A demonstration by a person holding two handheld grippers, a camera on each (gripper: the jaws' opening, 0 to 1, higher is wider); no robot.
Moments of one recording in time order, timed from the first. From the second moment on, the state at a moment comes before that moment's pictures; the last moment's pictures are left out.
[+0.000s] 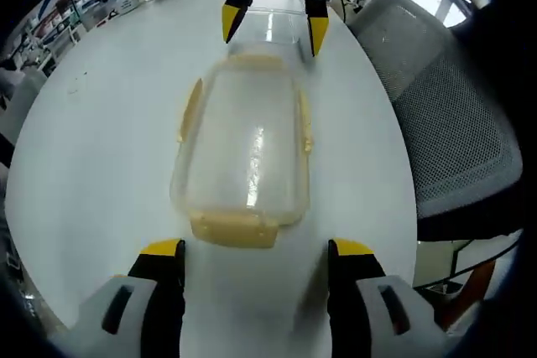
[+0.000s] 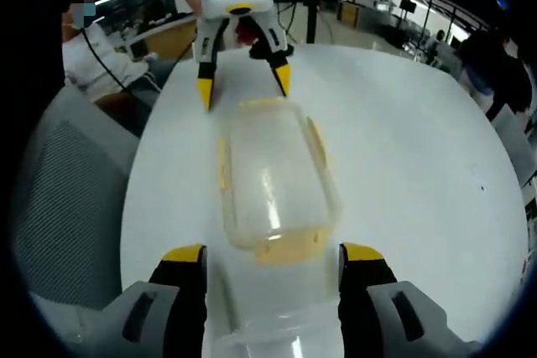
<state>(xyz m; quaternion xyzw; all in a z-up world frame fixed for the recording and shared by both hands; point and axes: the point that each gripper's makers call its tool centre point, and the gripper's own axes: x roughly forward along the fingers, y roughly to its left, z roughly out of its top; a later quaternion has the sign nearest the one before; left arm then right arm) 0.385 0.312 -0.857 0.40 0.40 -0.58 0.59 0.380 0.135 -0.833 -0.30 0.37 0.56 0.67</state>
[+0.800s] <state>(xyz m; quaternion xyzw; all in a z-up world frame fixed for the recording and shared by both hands) 0.388 0.304 -0.859 0.42 0.39 -0.59 0.57 0.385 0.134 -0.847 -0.34 0.38 0.58 0.64</state>
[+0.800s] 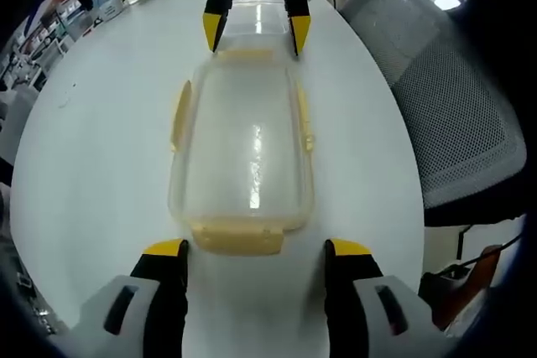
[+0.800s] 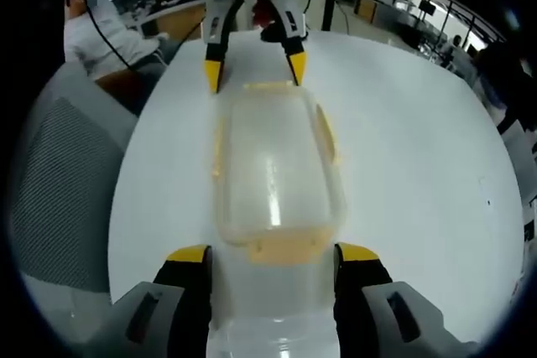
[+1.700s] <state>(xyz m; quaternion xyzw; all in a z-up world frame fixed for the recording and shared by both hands) 0.390 0.296 -0.856 0.41 0.40 -0.58 0.58 0.391 0.137 -0.855 -0.40 0.37 0.57 0.62</state>
